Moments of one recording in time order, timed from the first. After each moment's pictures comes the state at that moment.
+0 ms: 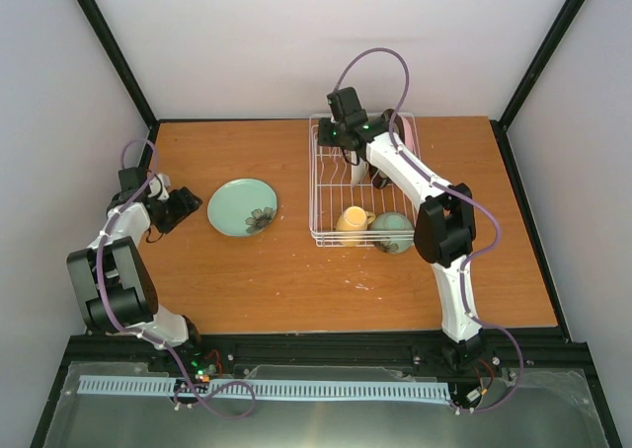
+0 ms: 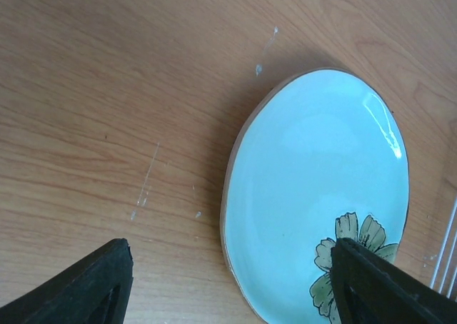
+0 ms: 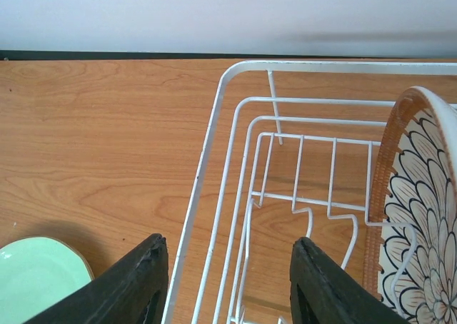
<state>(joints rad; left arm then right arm) 0.35 1.50 0.93 -0.47 0.44 -0.31 0.53 2.18 2.07 -0.59 0.07 0.39</state>
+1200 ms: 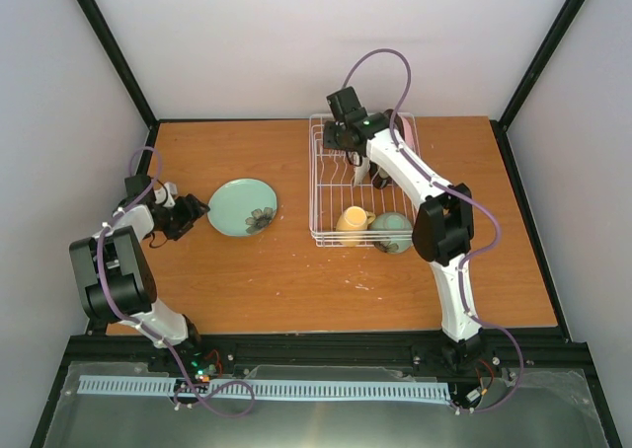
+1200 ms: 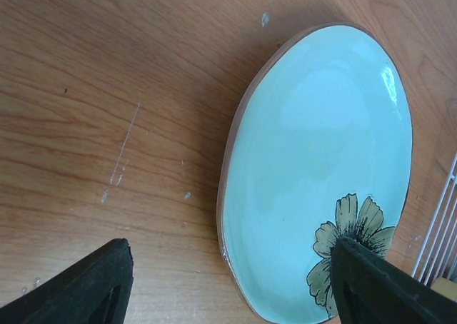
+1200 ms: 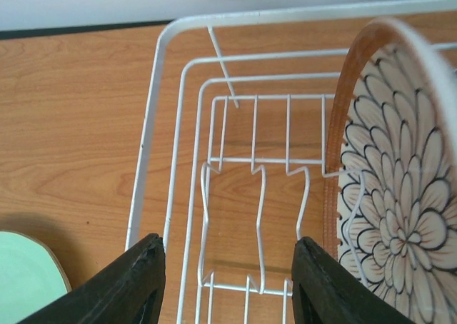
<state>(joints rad) 0.35 1.57 0.87 -0.42 0.55 -0.35 0.52 2.21 2.15 -0.77 0.14 0.45</state>
